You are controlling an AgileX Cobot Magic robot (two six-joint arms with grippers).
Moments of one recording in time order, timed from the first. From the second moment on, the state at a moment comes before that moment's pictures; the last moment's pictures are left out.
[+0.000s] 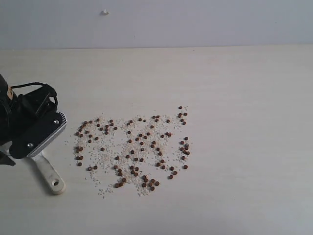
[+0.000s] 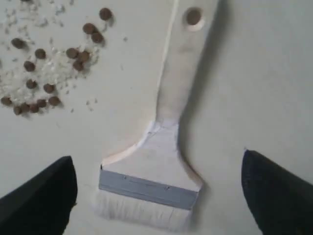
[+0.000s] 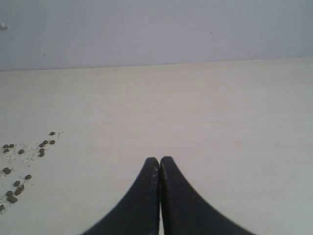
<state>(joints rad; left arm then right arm) -0.56 1.58 -0.86 0.17 0.77 1.70 0.07 0.01 -0.01 -0.02 0.35 0.06</state>
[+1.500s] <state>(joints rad) -0.56 1.76 -0.73 0.11 0.55 1.75 0.07 0.01 -0.01 0.00 0.35 0.06</state>
